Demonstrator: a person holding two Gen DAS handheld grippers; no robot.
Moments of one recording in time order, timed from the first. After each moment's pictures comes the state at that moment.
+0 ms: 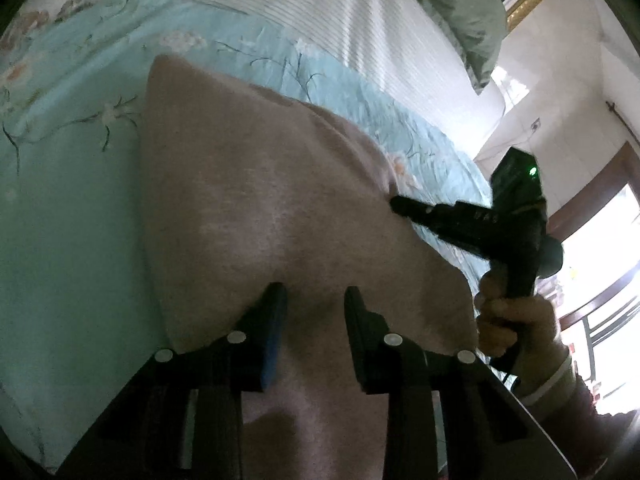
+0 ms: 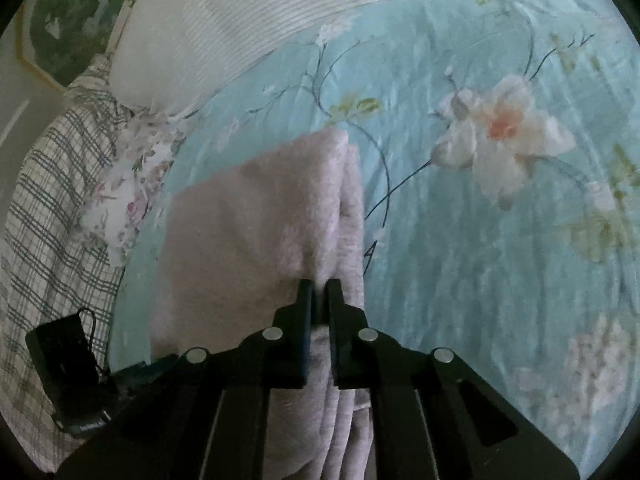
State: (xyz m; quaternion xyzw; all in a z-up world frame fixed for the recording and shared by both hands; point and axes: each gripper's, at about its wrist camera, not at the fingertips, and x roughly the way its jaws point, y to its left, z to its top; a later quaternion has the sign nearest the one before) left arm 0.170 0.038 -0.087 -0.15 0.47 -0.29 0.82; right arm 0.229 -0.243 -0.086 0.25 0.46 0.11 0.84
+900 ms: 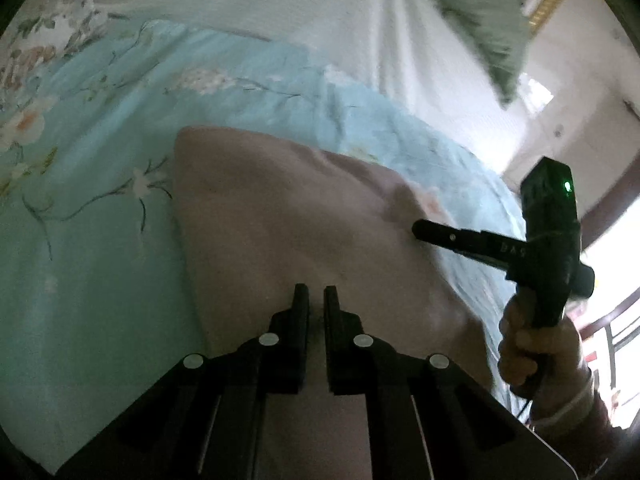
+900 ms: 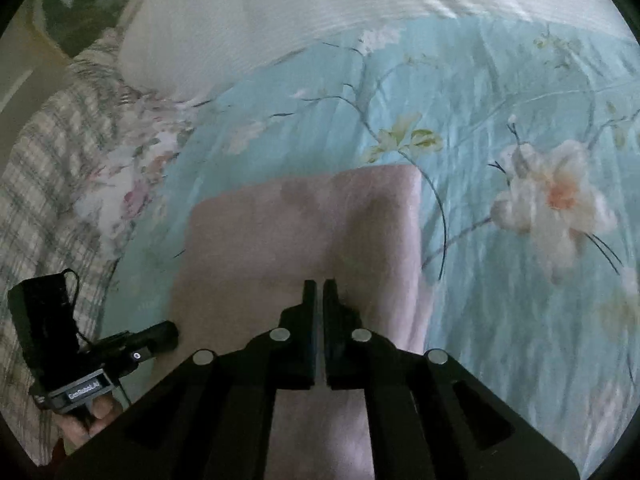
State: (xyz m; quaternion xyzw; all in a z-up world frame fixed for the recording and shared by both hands) left arm 0.208 0.055 -0.064 -0.12 0.46 -0.26 0.84; right arm 0.257 -0.206 -0.067 0.20 0.47 0.14 0.85
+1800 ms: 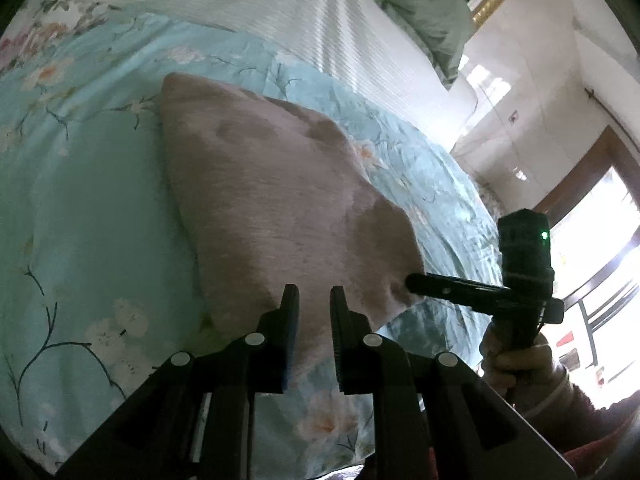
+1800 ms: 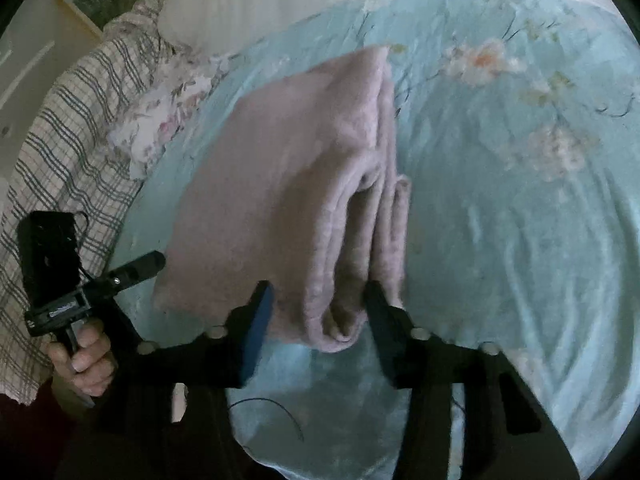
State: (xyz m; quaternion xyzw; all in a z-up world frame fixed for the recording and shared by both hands) left arm 0.089 0.063 -0.069 -0.14 0.44 -0.31 0.83; right arm 0.103 -0.204 -0.093 0.17 0.49 0.16 0.84
